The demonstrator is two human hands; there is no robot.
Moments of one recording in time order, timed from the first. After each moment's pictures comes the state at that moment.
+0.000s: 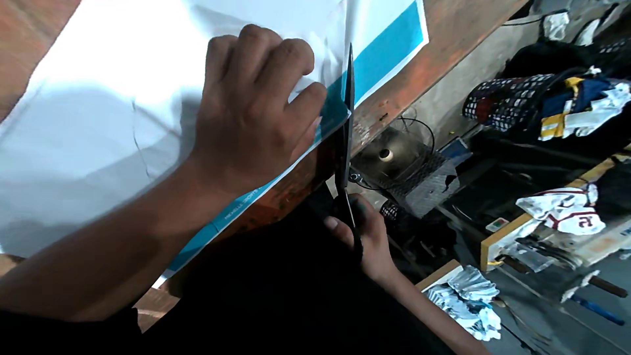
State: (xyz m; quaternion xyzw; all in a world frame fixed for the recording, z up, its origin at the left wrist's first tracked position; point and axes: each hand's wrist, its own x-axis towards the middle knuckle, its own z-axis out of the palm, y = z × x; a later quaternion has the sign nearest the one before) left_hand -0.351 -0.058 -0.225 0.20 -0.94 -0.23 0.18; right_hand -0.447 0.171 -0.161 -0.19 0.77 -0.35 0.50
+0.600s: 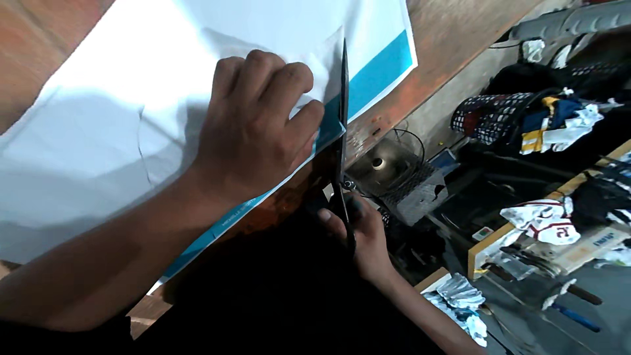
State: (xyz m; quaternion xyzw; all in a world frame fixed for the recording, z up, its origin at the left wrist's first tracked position) left_hand -0.352 -0.058 -0.224 0.20 -0.93 -0.24 0.18; right_hand -0.457 0.146 -0.156 -0.19 0.78 -0.34 0.50
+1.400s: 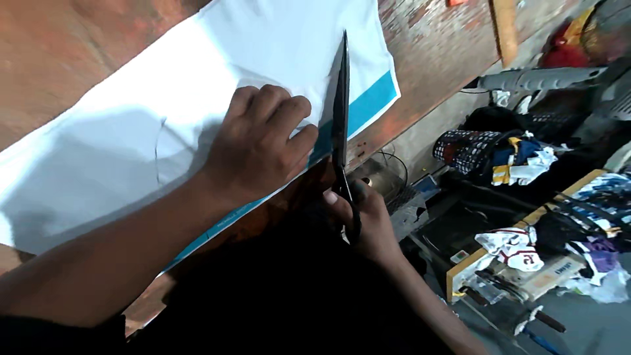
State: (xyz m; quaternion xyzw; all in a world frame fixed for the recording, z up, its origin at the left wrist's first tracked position) left_hand -0.354 -0.055 -0.224 0.21 -0.93 -0.23 0.19; right_hand -0.503 0.108 -0.145 -0.18 0.77 -0.28 0.55
